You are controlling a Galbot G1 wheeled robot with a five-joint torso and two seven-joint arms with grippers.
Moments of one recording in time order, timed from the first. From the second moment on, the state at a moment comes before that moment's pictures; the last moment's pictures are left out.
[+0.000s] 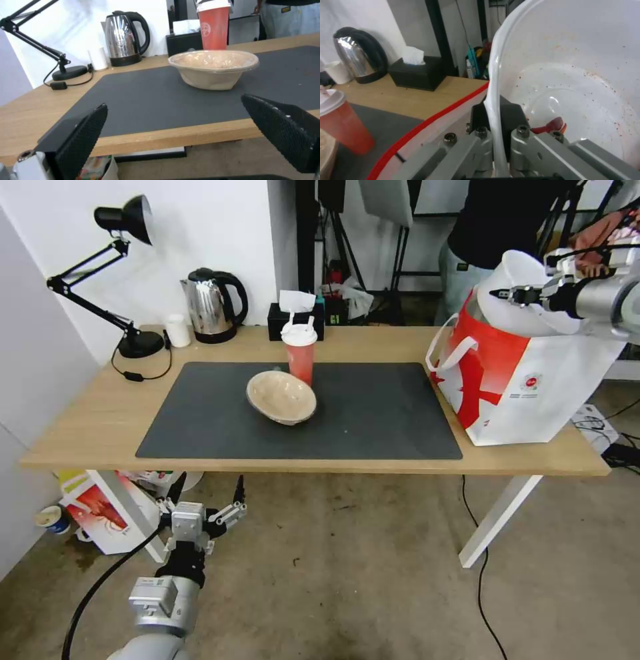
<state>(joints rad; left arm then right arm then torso) 1.80 -1.50 -0.55 -2.30 0.00 0.00 0.00 0.04 0.53 -0.23 1.29 1.22 -0.62 -0.27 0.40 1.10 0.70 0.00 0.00</state>
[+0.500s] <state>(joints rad) 1.80 -1.50 -0.55 -2.30 0.00 0.00 0.00 0.07 0.54 -0.25 1.31 1.25 -0.60 -0.28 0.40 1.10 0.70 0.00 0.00</state>
